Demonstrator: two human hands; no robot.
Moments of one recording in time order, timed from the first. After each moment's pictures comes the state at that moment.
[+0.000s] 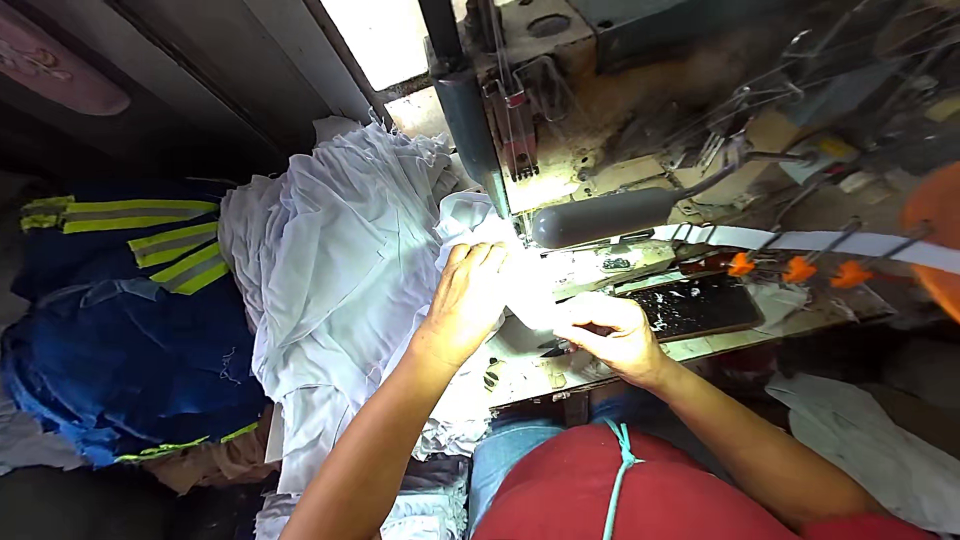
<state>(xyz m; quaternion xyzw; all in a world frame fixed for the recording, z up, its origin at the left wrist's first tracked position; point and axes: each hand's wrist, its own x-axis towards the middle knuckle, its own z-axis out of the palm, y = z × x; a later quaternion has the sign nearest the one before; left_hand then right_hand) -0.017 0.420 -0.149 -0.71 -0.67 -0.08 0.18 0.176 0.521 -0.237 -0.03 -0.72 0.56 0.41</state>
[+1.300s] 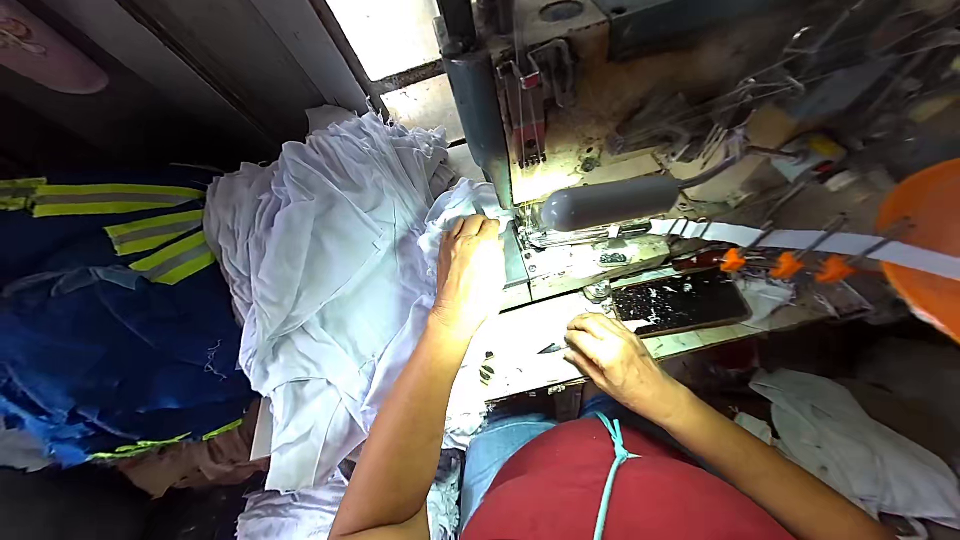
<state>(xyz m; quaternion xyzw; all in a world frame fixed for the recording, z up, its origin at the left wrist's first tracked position) -0.017 0.441 -0.164 -0.58 -0.77 -0.21 0.12 0.208 0.508 -0.283 -0.11 -0.93 0.18 0.29</state>
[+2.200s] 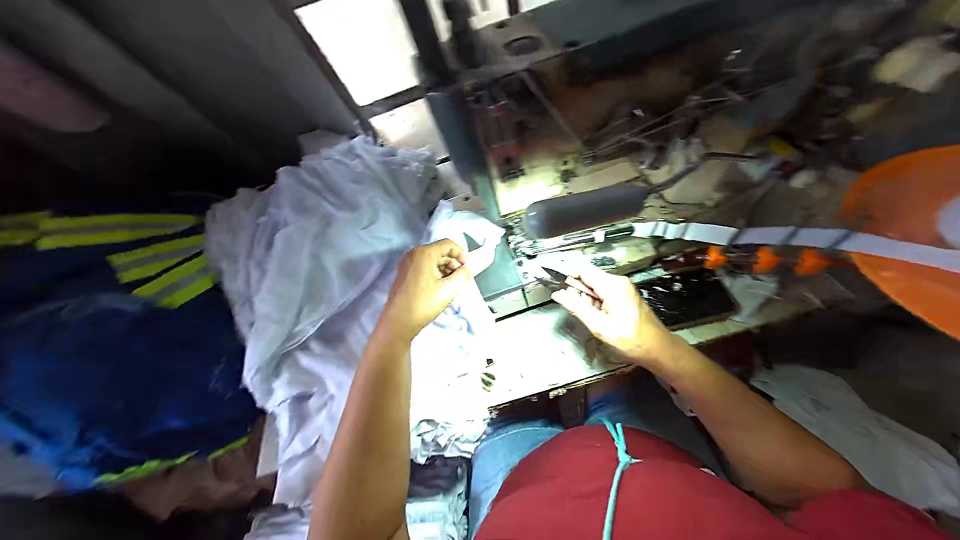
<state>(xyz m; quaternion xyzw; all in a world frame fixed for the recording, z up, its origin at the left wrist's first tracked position) -0.055 0.403 -0.129 -0.55 -0.76 -0.32 -0.13 0.180 0.527 -0.199 -0.22 -0.82 0.42 0.31</state>
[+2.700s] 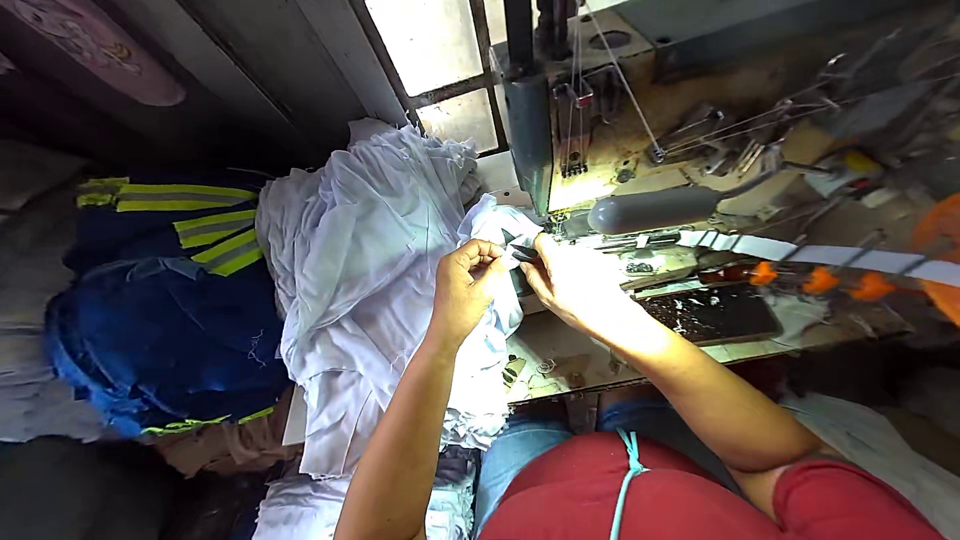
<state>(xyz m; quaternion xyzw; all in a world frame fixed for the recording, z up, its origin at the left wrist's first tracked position) -0.036 0.394 -0.152 -0.48 -0.69 -0.53 -0.13 0.100 0.512 -0.161 -0.21 -0.93 0.17 0.24</state>
